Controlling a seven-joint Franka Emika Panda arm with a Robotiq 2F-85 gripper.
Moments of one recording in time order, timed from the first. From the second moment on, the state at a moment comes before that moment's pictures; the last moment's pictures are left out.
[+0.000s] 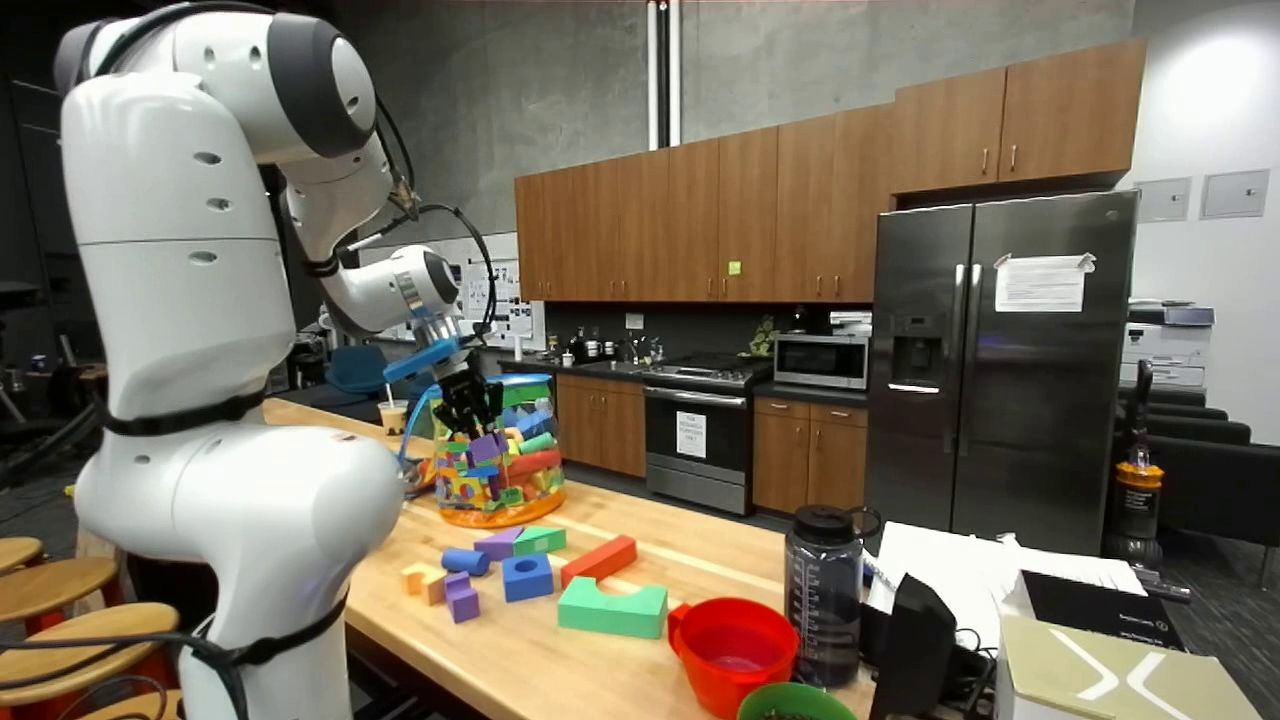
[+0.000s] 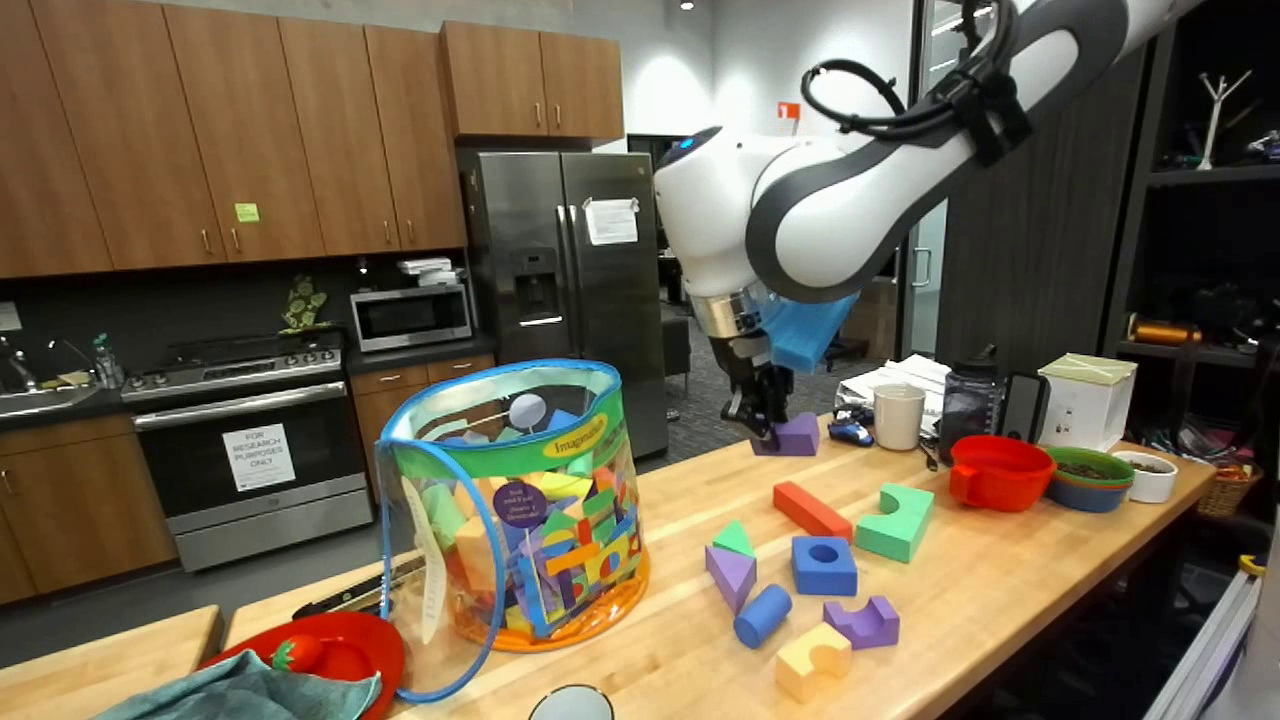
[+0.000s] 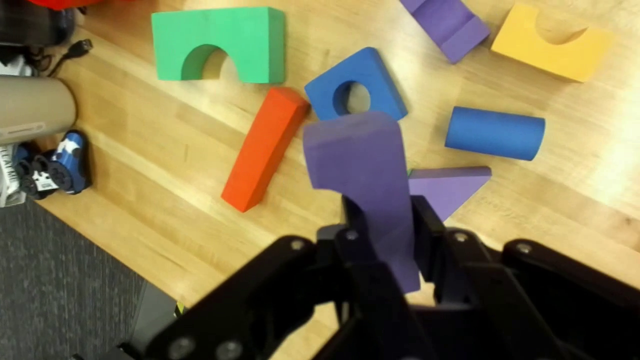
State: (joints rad) arm 0.31 -0.10 0.26 -2.25 -0.35 1.99 0.47
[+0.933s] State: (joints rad) arm 0.31 -0.09 0.30 -2.41 -0.30 2.29 0.54
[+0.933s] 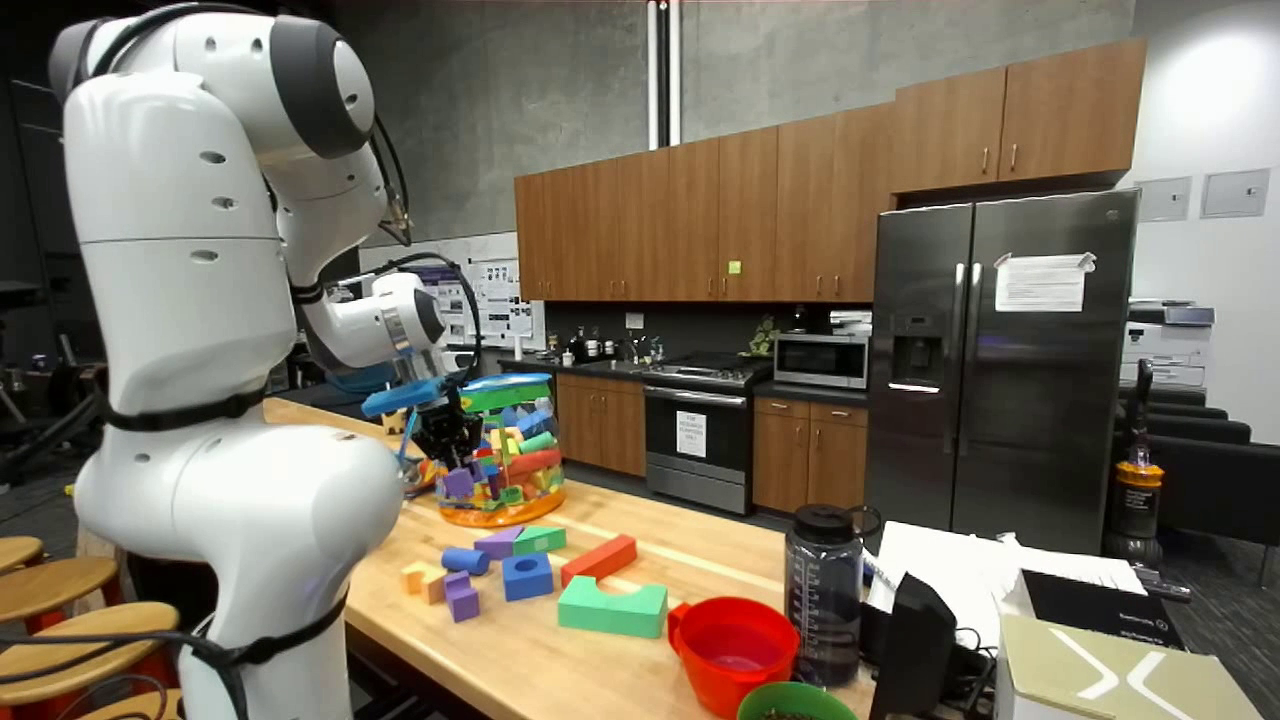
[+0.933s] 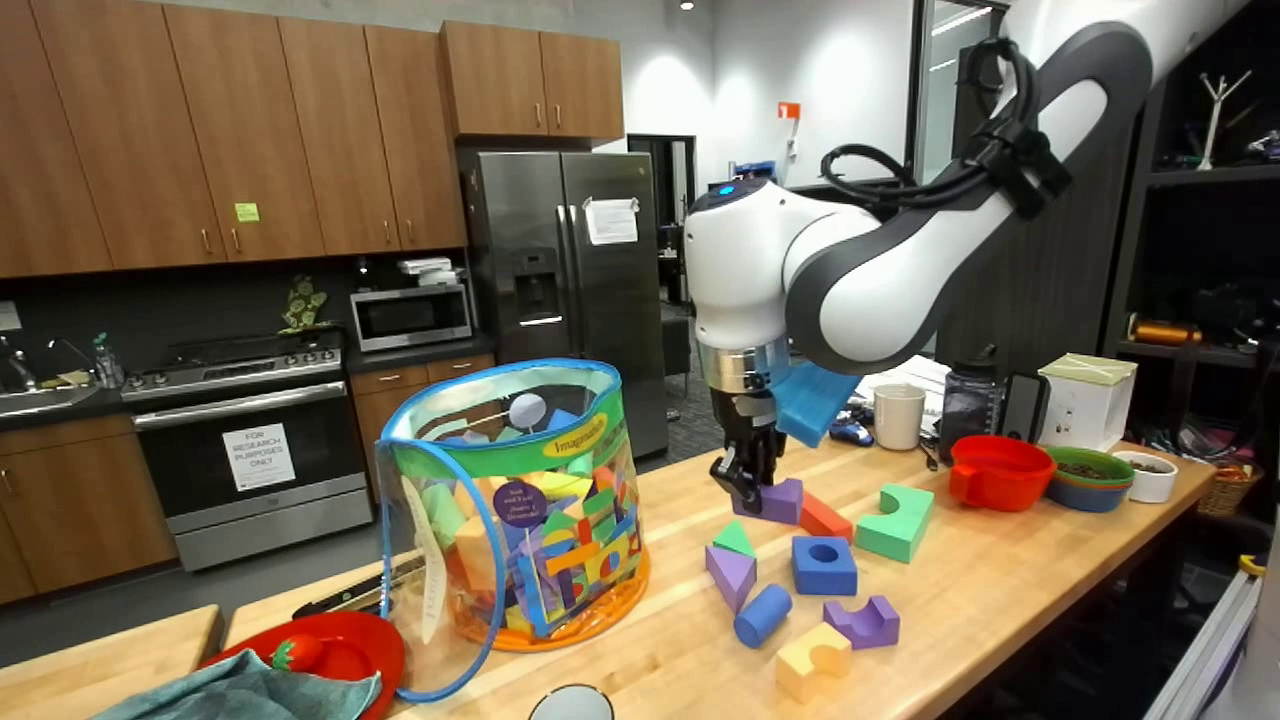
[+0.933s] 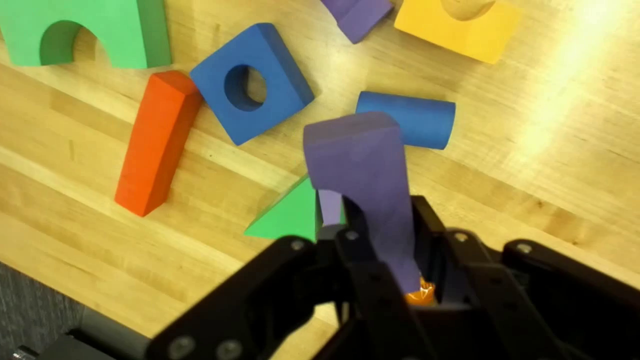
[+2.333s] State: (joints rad) arm 0.34 0.07 0.35 -2.48 -0.19 2.46 0.53
